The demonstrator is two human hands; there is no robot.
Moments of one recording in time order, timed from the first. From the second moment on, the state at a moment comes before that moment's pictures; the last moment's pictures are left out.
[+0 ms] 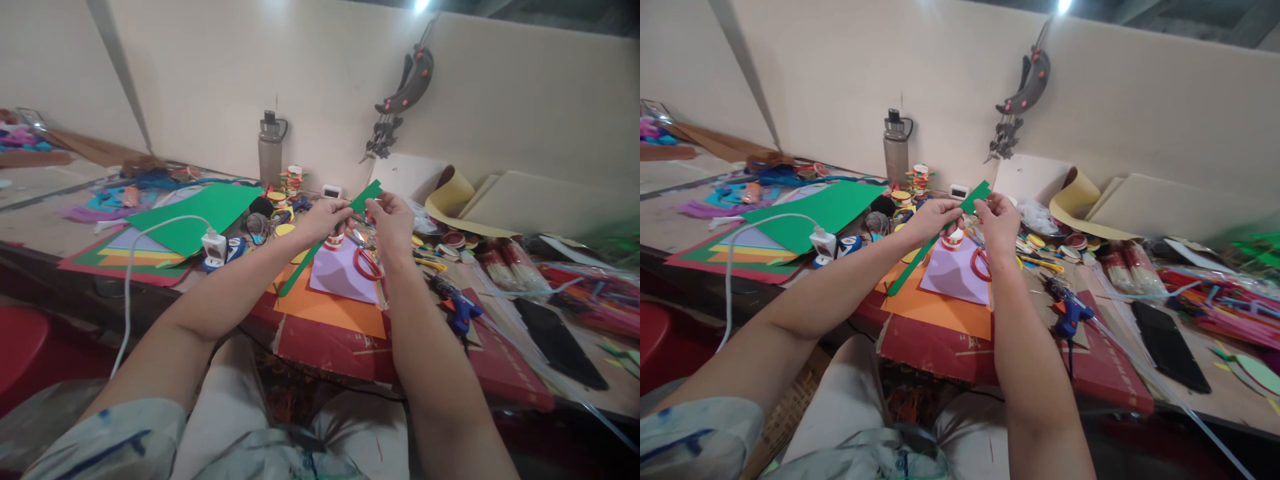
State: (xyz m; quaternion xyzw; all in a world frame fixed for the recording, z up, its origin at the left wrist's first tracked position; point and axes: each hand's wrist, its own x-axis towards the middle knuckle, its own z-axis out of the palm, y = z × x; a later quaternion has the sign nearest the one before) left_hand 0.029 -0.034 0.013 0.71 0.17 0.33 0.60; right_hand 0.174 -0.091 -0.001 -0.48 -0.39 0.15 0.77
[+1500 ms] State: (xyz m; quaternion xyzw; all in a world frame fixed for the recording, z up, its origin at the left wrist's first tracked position) left_hand 0.026 -0.044 0.018 0.67 0.11 0.37 0.63; right_hand 0.153 -0.109 -0.003 -0.48 -0.53 -0.21 0.67
